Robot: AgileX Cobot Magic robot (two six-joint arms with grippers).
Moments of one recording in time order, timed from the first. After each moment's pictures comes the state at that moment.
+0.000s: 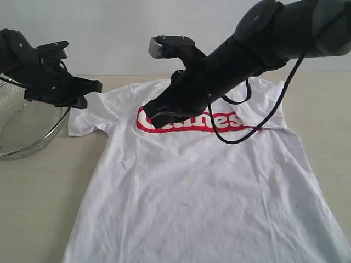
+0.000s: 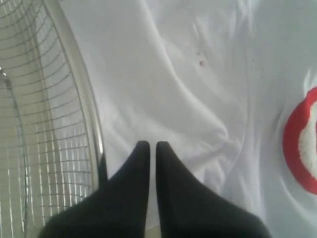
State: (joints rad) left arm -0.09 2.09 -1.41 -0.38 0.43 0.22; right arm 0.36 1.90 -1.36 0.84 0.71 -0.83
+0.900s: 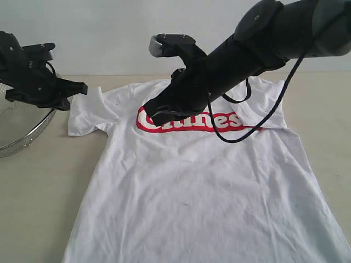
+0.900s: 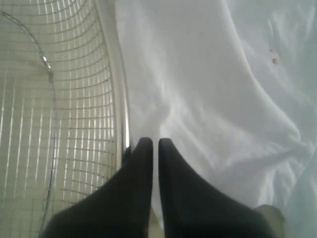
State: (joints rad) left arm -0.05 2.09 -1.41 -0.16 0.44 0.03; right arm 0.36 1.90 -1.36 0.84 0.68 -0.83
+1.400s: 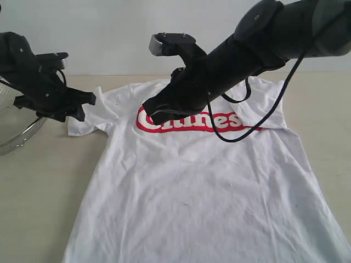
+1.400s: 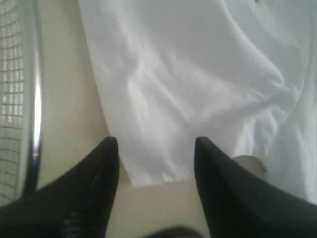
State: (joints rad) left arm -0.09 2.10 -1.41 -0.16 0.54 0.05; right arm 0.36 1.90 -1.36 0.85 0.68 -0.83
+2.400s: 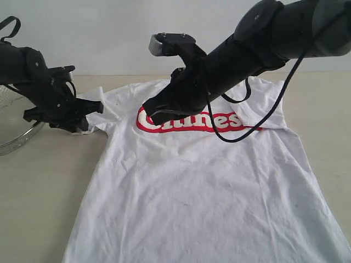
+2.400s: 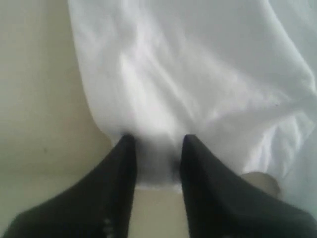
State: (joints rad) left arm -0.11 2.19 -1.43 -0.15 0.53 -0.06; right arm 0.36 1.90 -1.36 0.85 0.68 -0.84
